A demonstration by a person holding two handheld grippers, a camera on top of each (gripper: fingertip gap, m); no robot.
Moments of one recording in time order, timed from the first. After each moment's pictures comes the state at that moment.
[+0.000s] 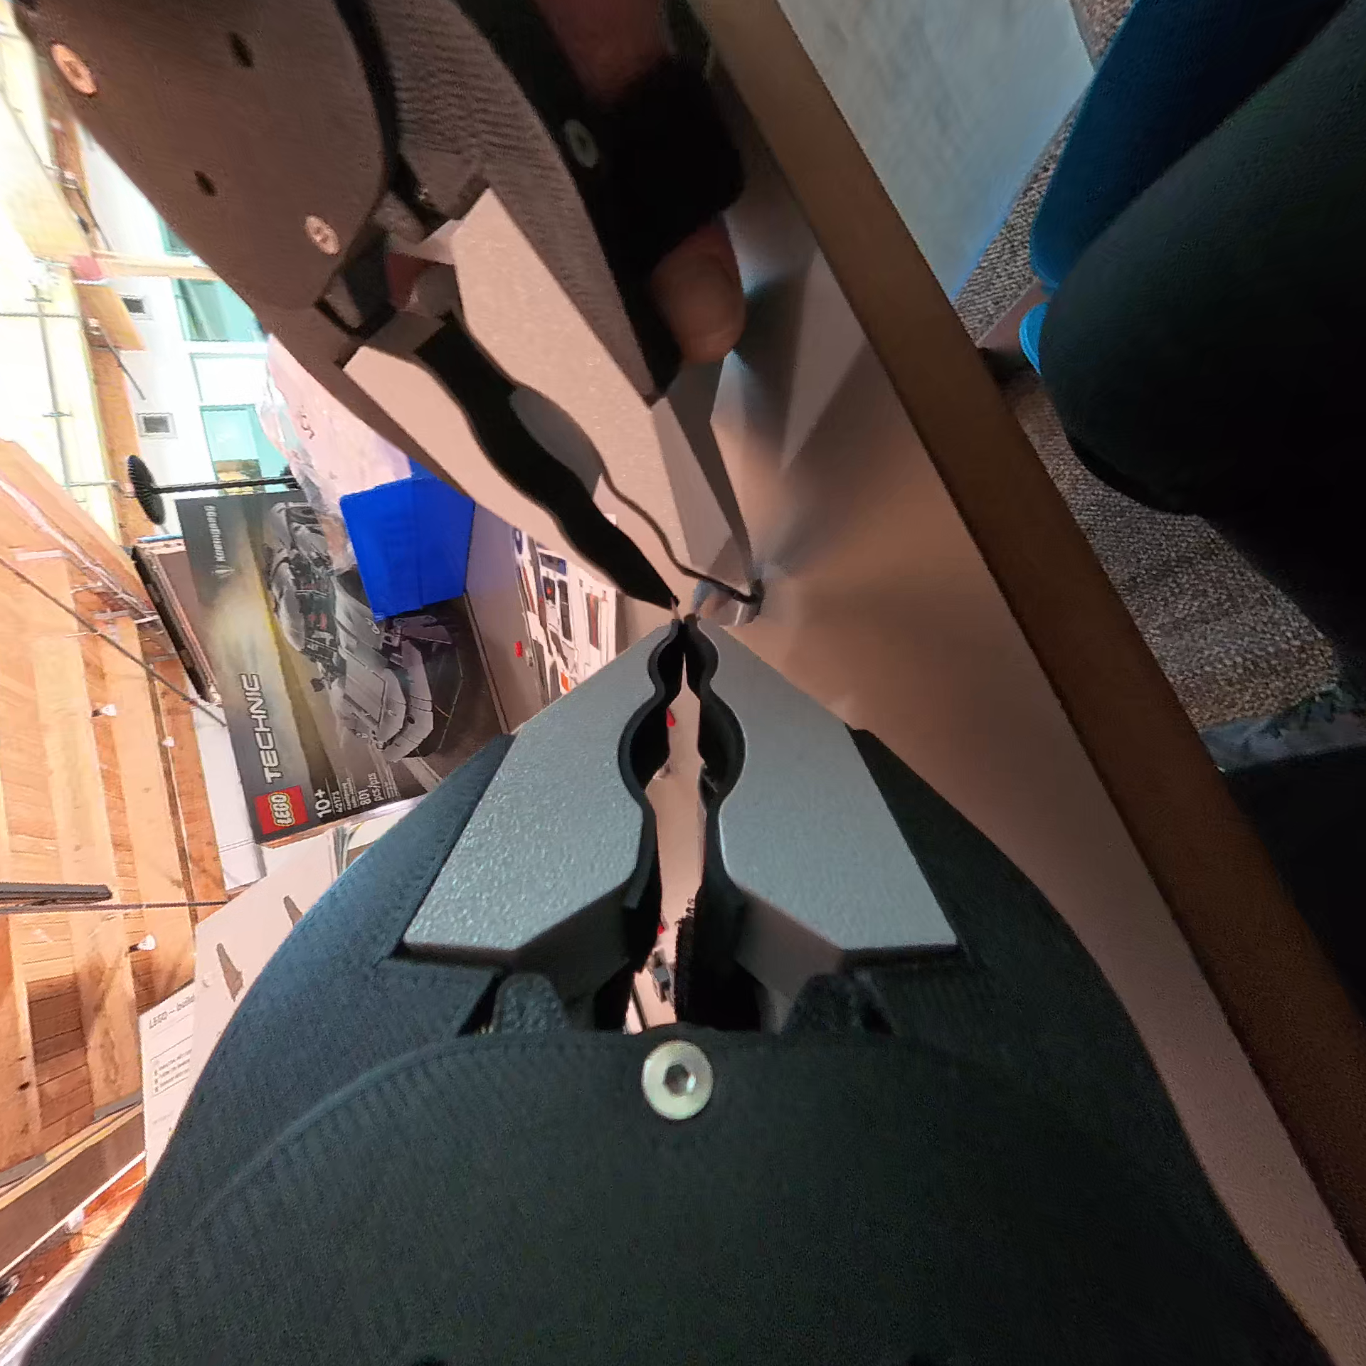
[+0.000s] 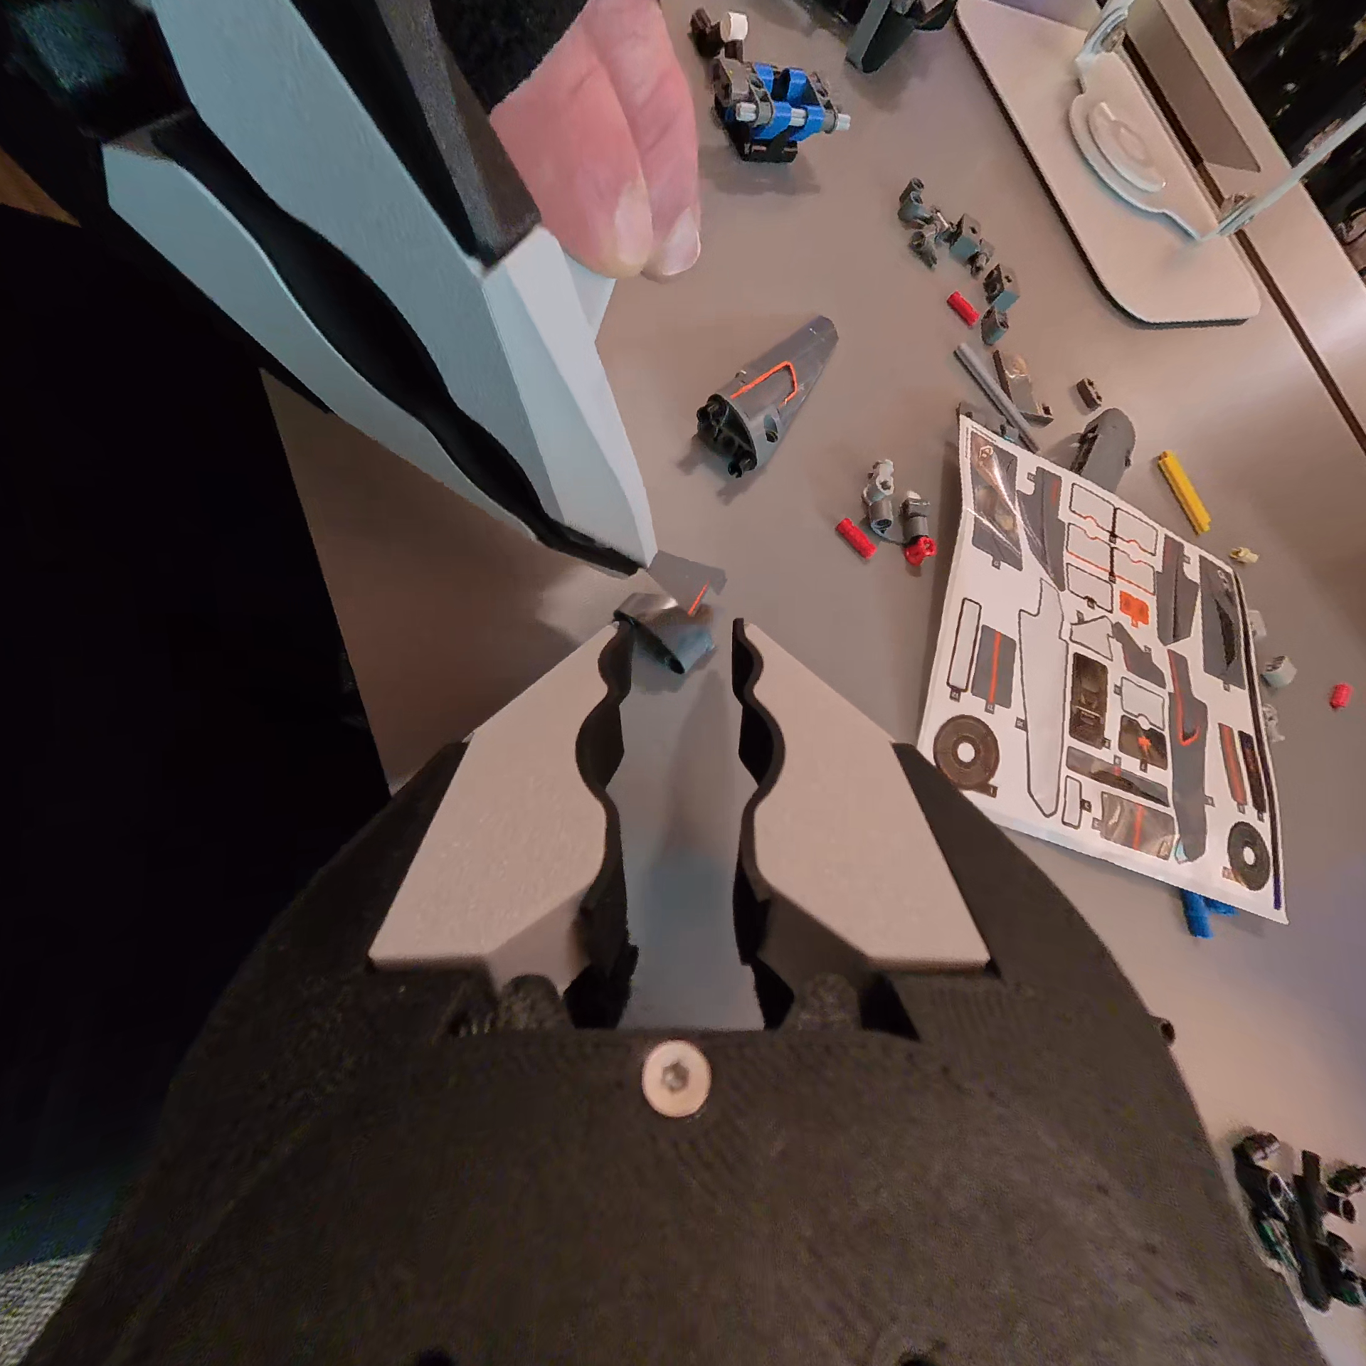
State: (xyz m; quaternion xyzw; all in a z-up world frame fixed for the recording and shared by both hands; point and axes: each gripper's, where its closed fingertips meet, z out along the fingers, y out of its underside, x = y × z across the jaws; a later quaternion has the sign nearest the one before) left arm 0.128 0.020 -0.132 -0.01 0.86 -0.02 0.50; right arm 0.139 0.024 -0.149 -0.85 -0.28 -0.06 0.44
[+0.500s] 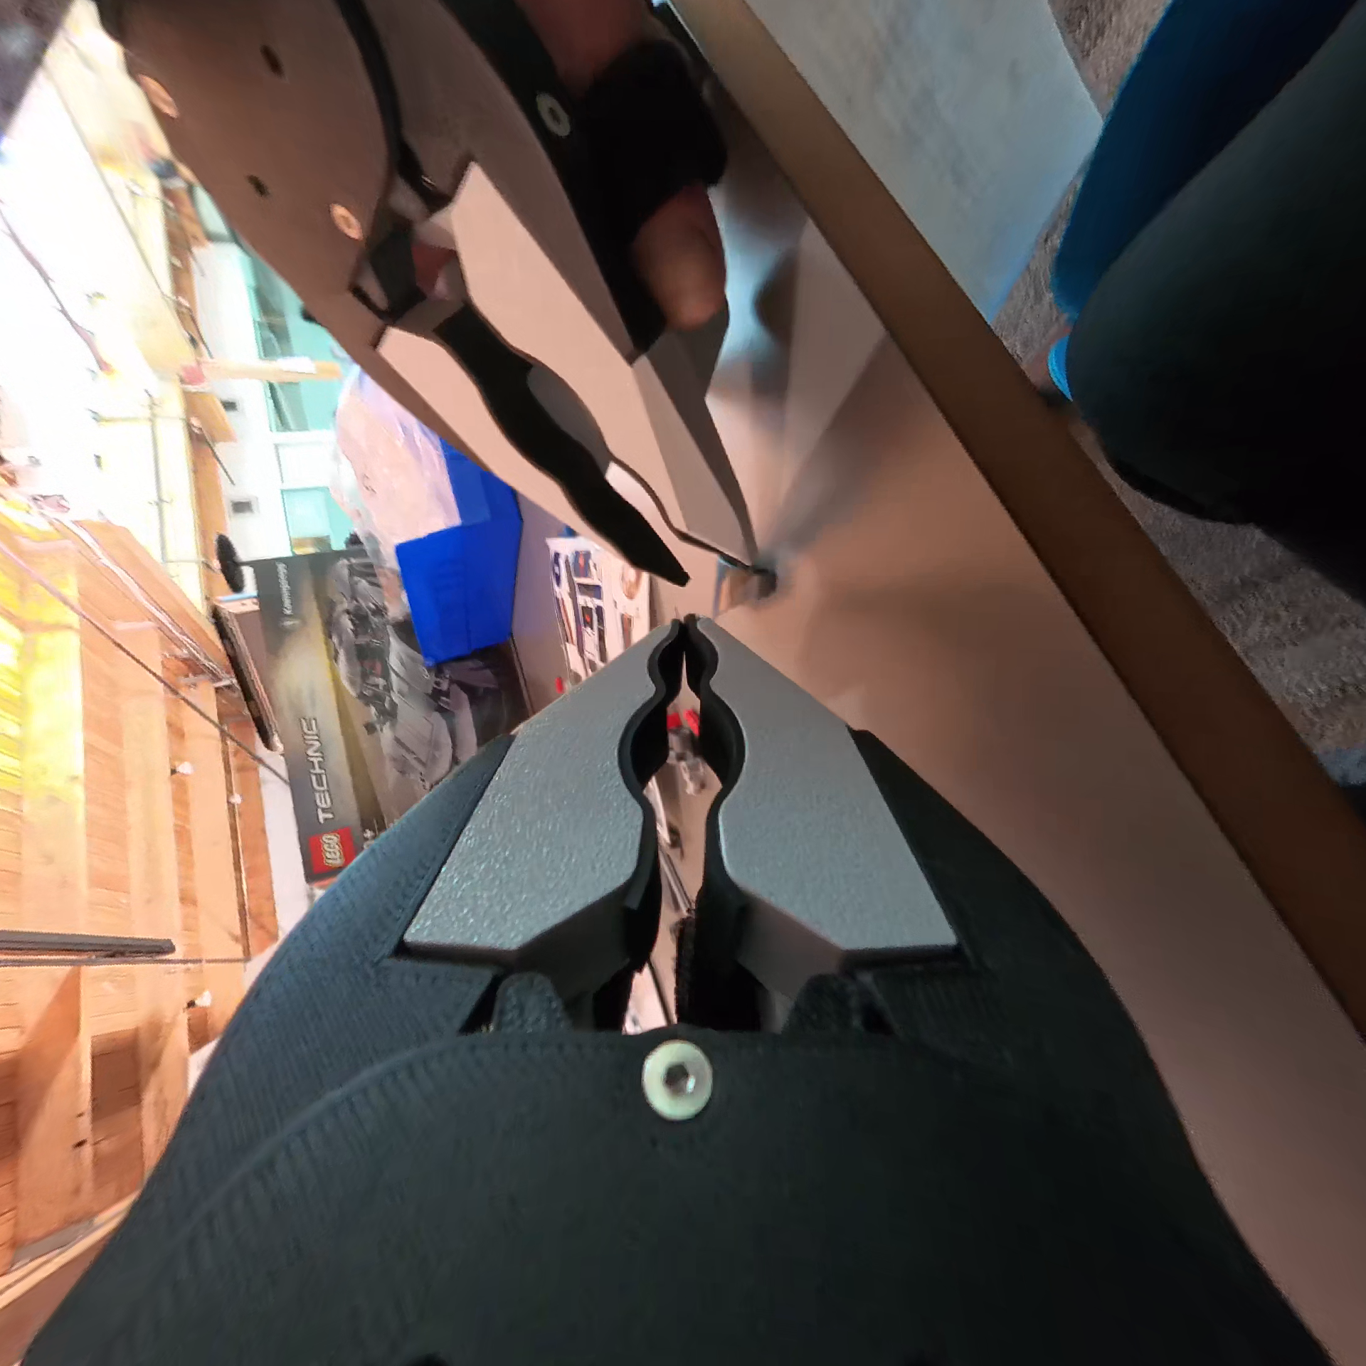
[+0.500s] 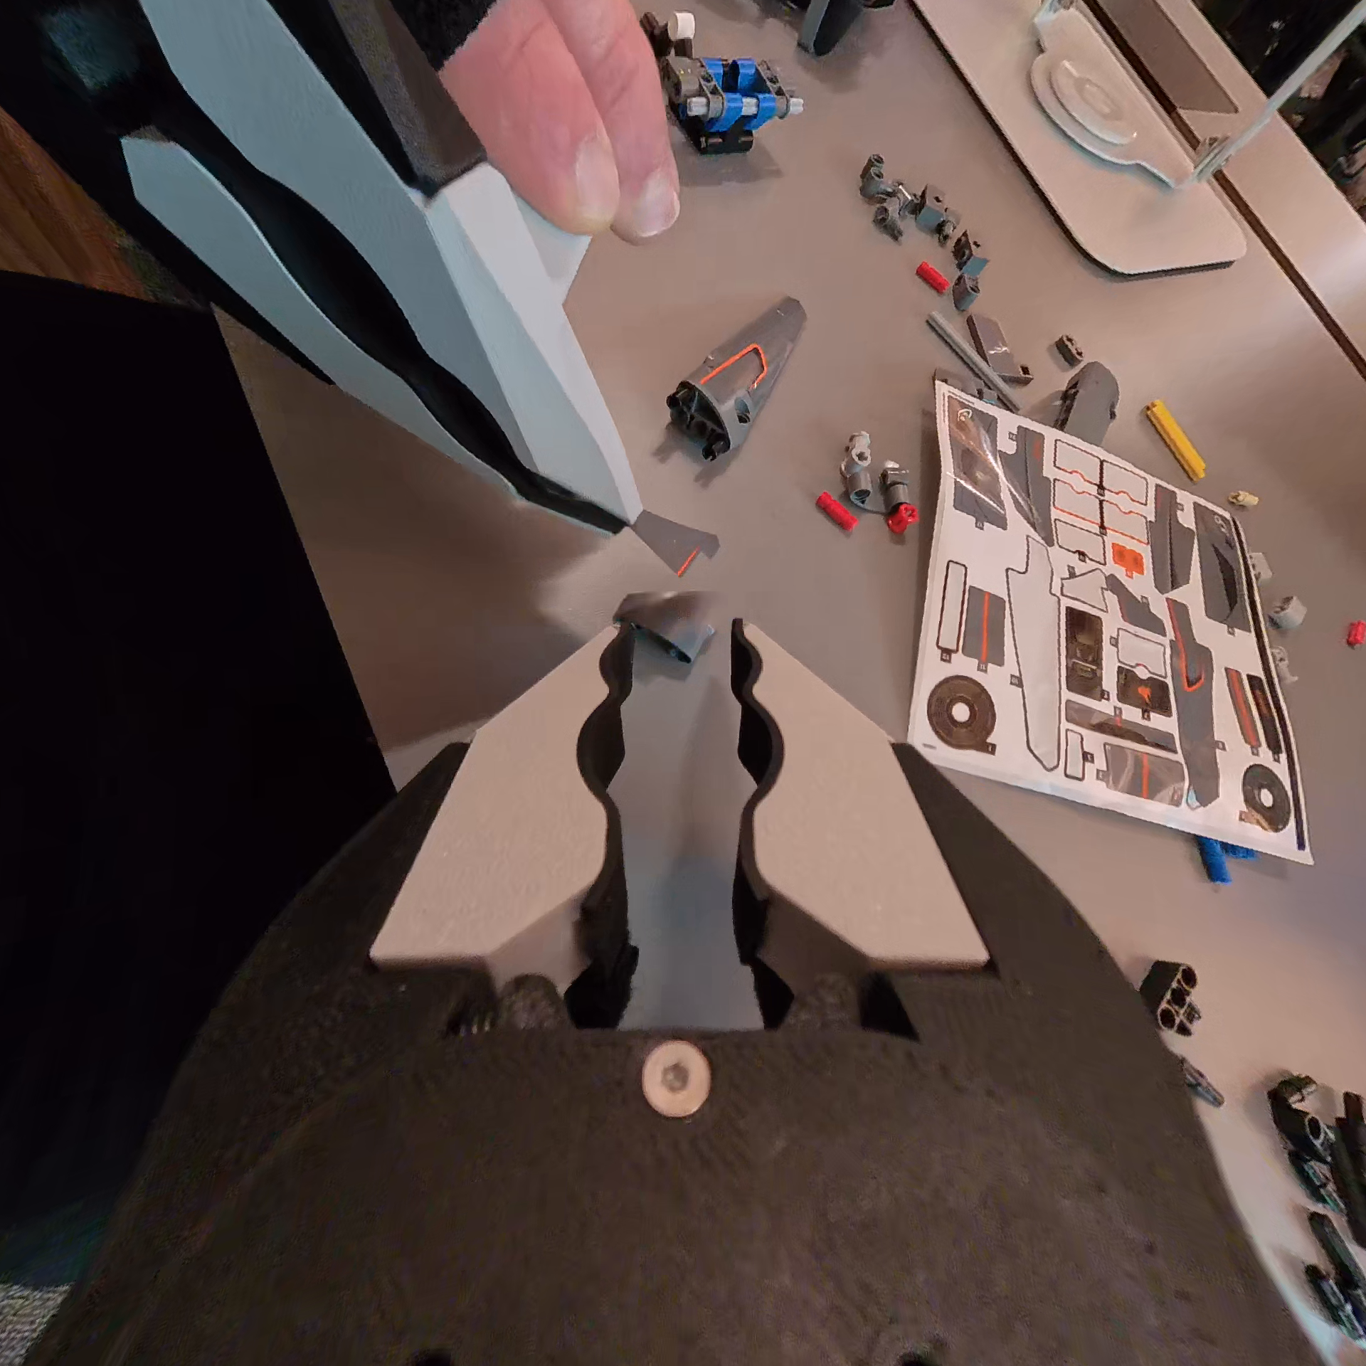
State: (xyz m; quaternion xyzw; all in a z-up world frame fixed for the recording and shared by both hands) left arm 0.128 0.020 -0.125 0.04 0.85 -0.05 0.53; right arm 0.146 0.017 -0.146 -0.86 -0.24 -0.04 0.45
